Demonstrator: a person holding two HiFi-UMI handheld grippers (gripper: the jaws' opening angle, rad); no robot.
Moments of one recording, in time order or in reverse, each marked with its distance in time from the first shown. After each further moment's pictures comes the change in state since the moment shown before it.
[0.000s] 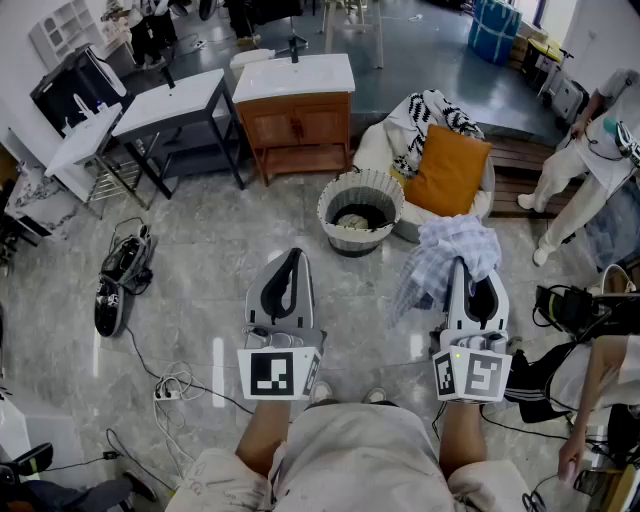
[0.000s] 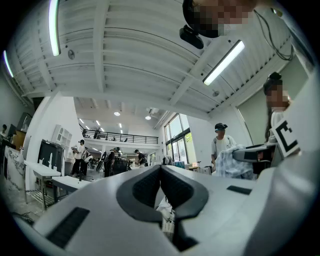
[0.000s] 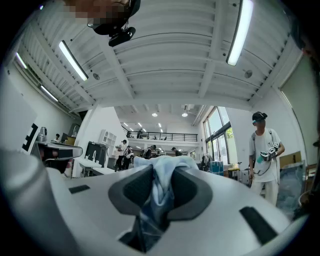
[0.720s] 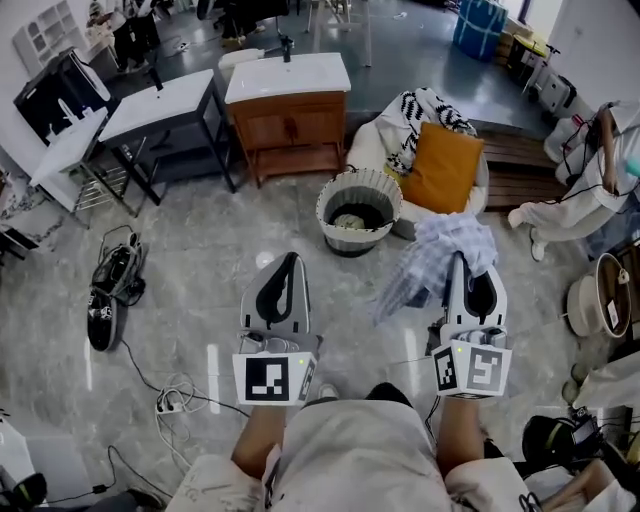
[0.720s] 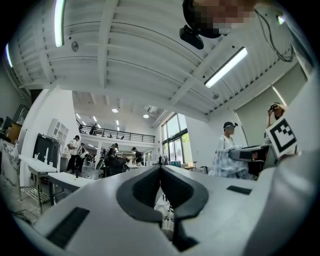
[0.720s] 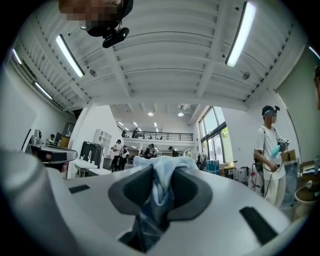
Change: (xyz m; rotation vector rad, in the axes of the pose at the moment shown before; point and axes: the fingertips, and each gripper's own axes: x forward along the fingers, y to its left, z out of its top) left arm -0.009 0.068 -0.013 -0.027 0.010 -0.054; right arm 0.021 0.061 -0.010 0.018 0.004 -0.046
